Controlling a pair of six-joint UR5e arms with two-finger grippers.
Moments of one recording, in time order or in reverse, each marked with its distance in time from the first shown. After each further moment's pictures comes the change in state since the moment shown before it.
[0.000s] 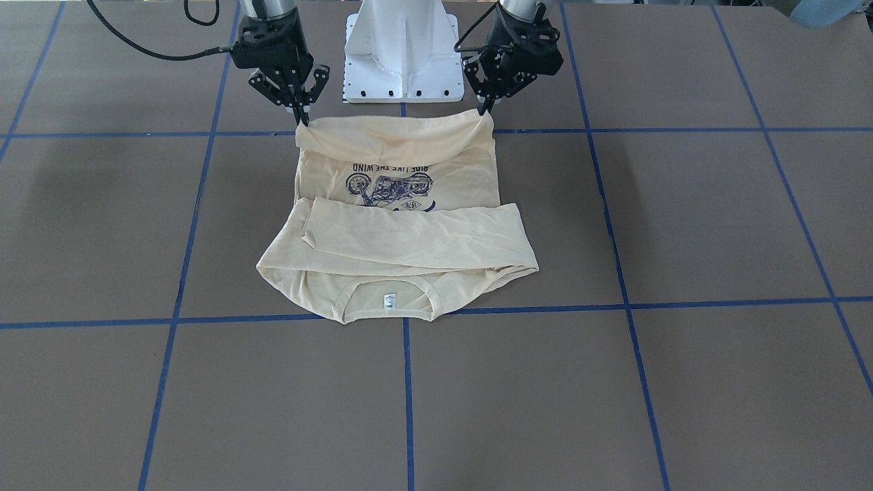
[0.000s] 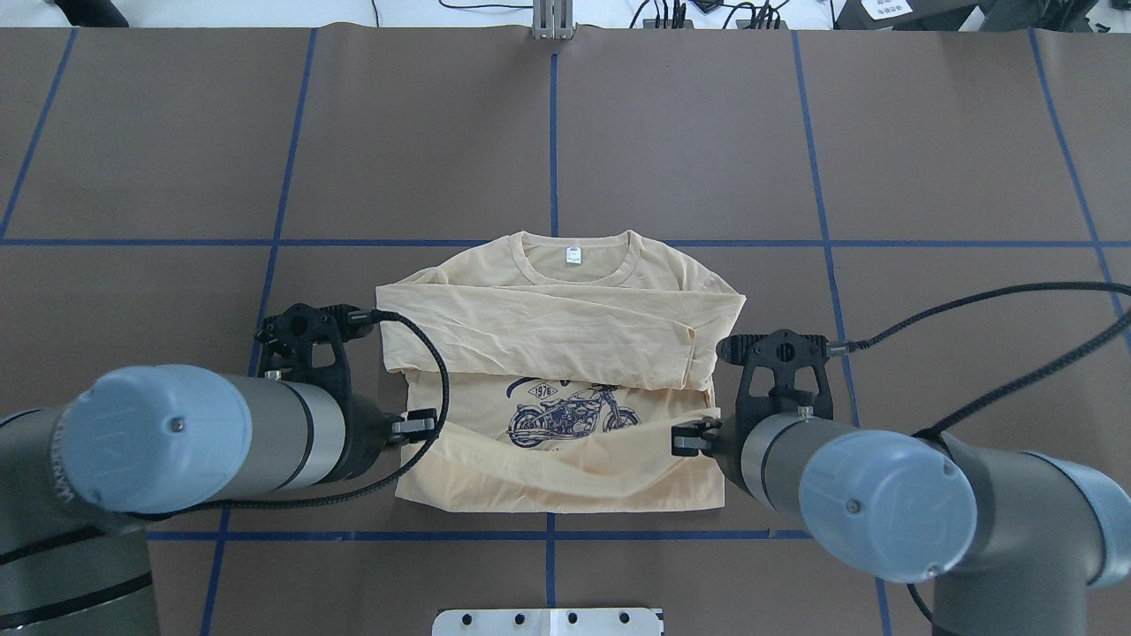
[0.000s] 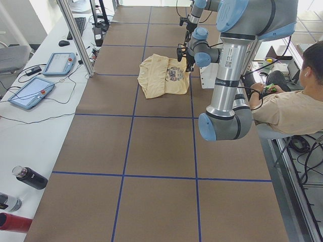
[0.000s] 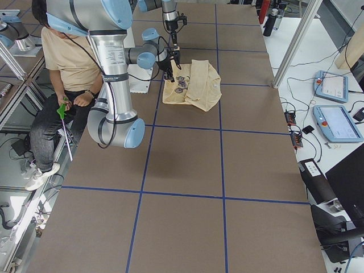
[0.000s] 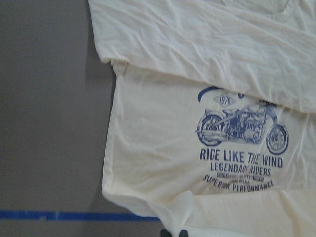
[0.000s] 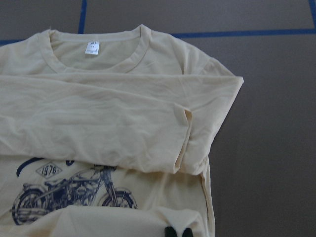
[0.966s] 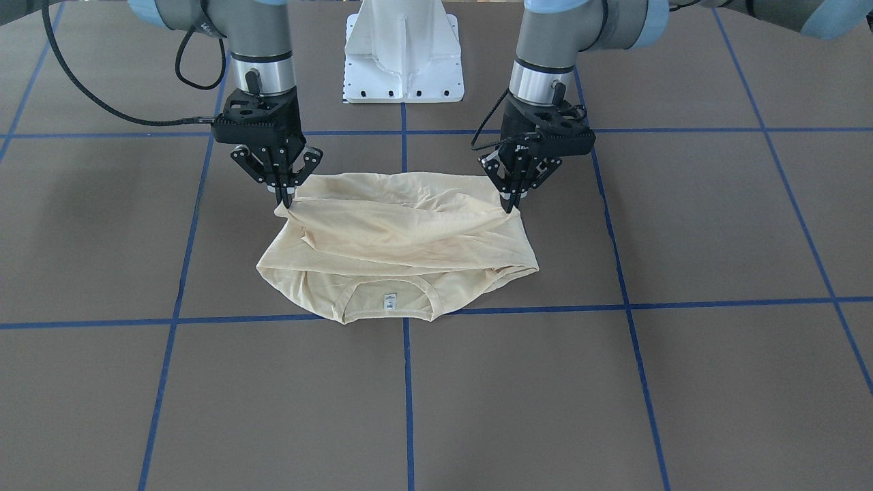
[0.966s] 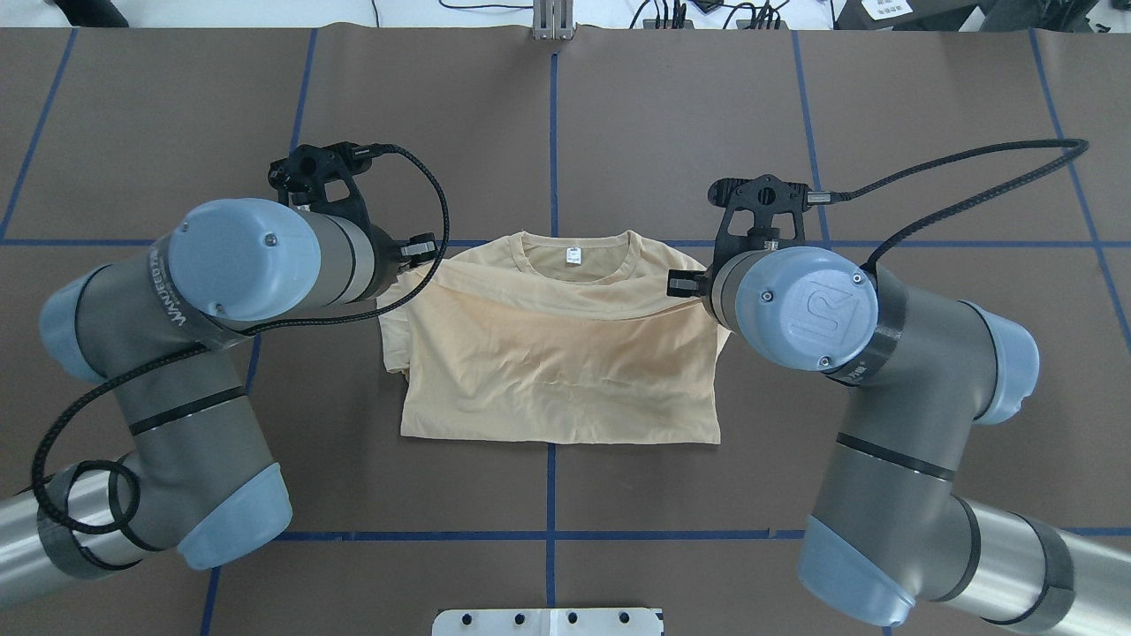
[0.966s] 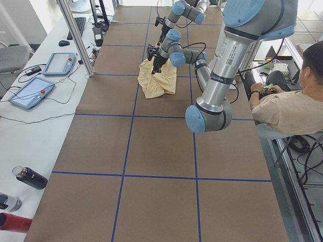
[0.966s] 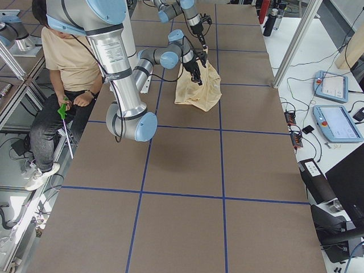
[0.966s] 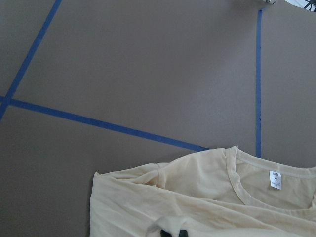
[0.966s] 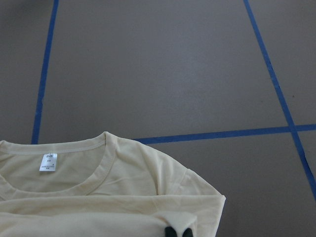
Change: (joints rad) left arm -0.191 -0.124 0.281 -0.116 0.089 0.032; right arm 0.204 0.145 -0.223 0.006 0.008 -0.062
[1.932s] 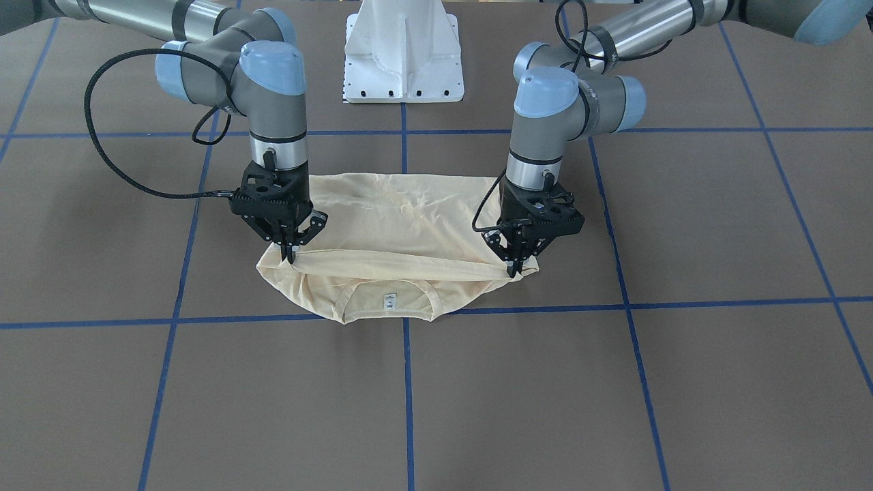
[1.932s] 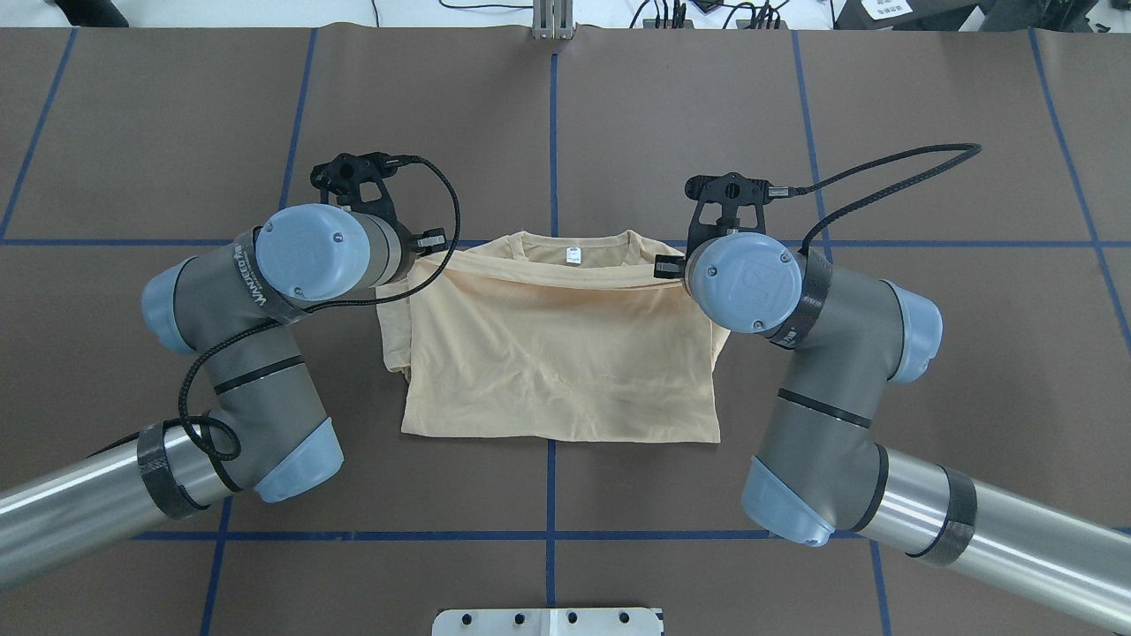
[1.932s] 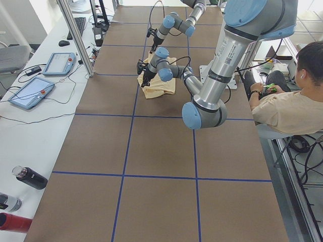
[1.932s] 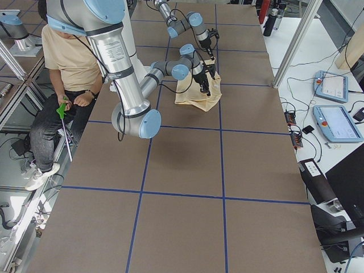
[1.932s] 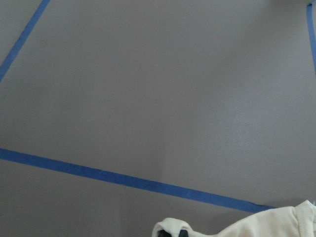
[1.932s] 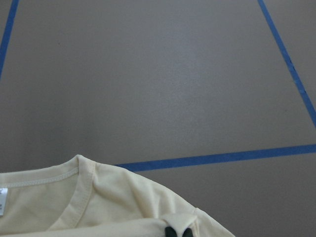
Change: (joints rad) left arm -0.014 -0.051 0.295 -0.215 0.031 0.043; right arm 0.033 0.052 -0.261 0.172 -0.001 -0.014
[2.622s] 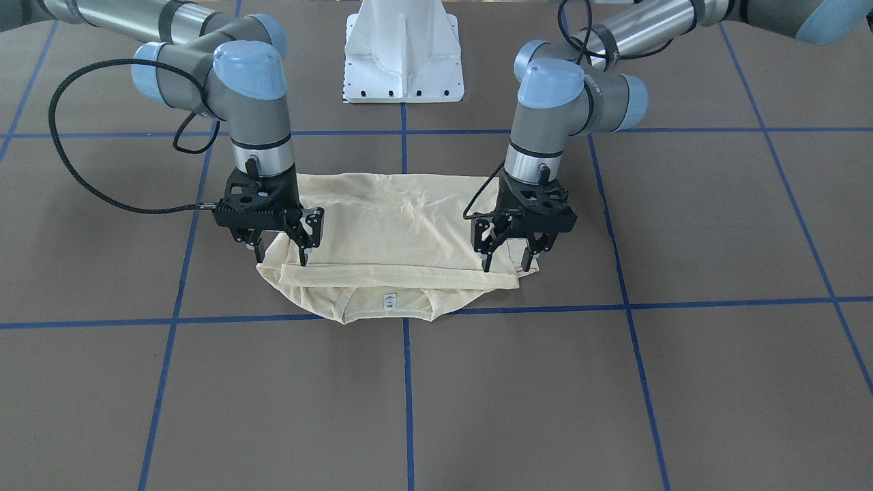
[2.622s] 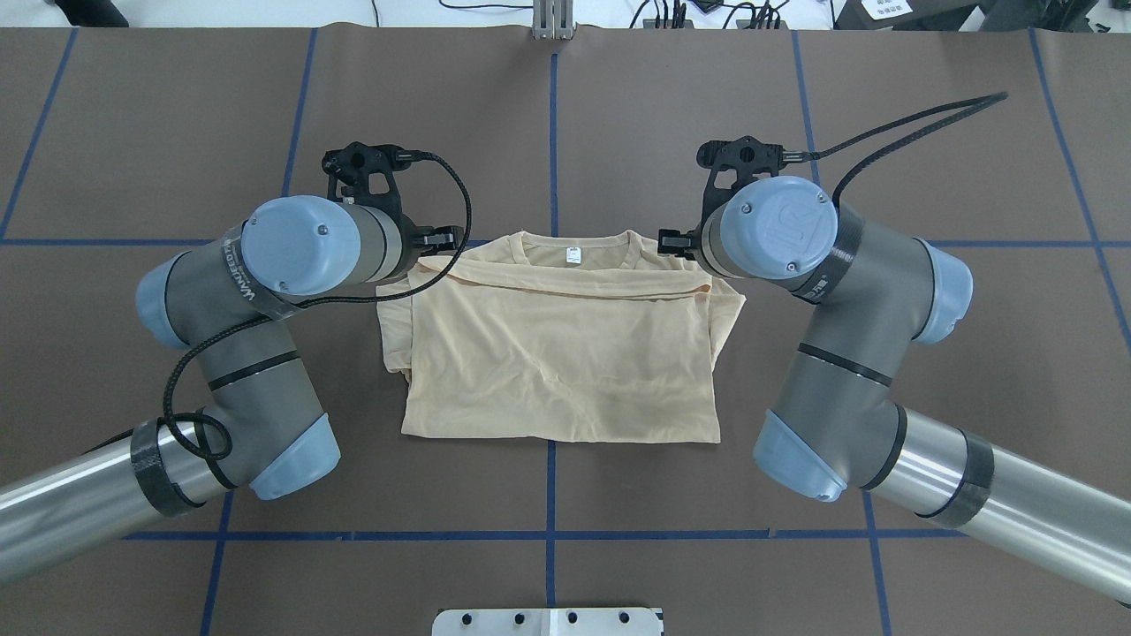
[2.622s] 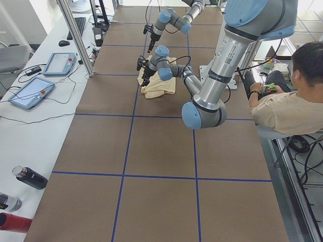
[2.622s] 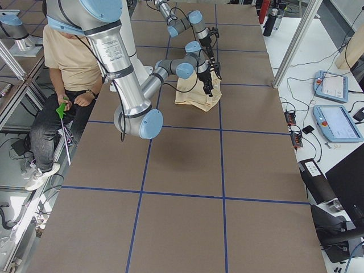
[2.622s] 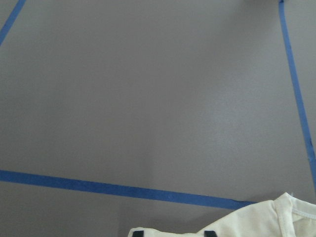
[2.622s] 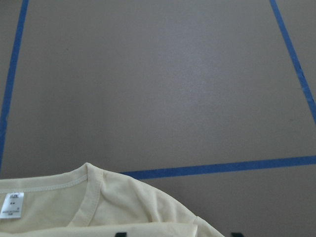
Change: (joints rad) left arm -0.012 0.014 -0.050 -0.044 -0.052 0.151; right arm 0.085 0.007 0.022 0.011 0.169 -0.093
